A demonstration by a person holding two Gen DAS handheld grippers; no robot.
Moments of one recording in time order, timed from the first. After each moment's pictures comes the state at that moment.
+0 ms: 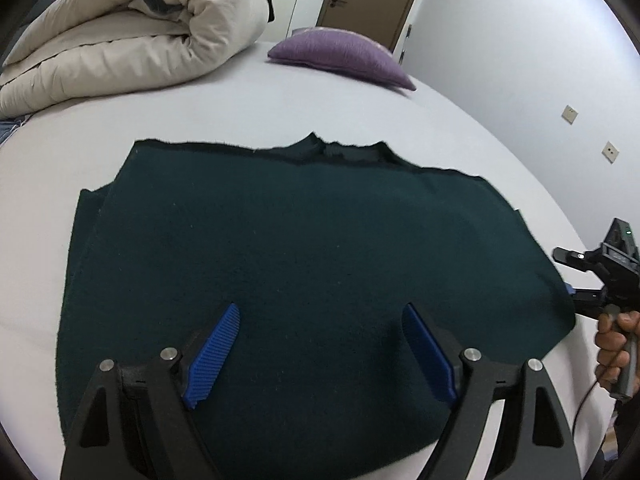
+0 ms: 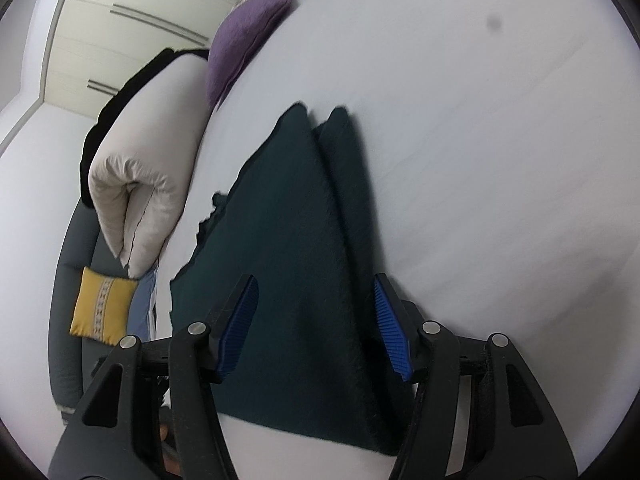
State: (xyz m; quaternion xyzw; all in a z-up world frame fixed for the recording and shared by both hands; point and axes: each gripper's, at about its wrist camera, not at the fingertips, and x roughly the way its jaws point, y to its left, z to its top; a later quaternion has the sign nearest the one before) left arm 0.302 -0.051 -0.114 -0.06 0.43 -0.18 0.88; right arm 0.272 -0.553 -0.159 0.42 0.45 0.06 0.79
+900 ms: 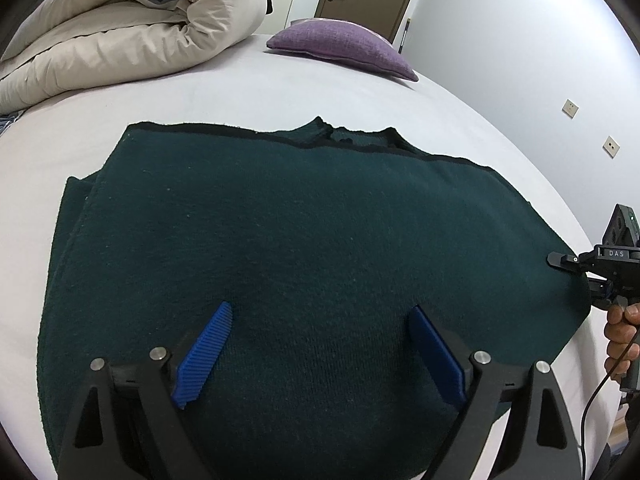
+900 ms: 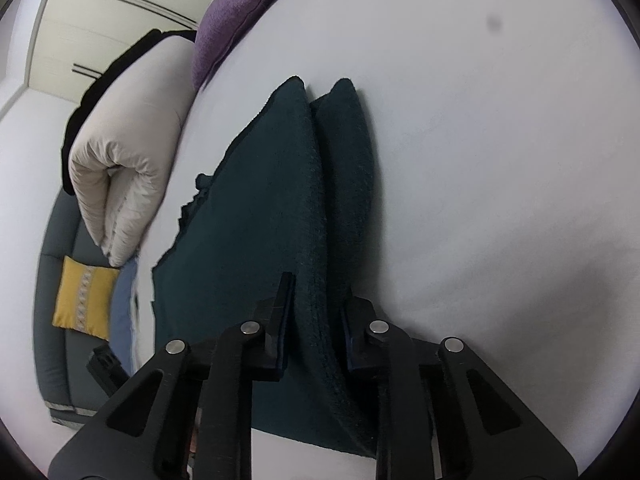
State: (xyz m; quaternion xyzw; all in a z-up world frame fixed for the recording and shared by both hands) left arm 0.311 -0.048 -0.133 -0.06 0.44 -0.19 0.88; right arm 0.289 -0.531 -0.157 0.38 0.48 0.03 0.79
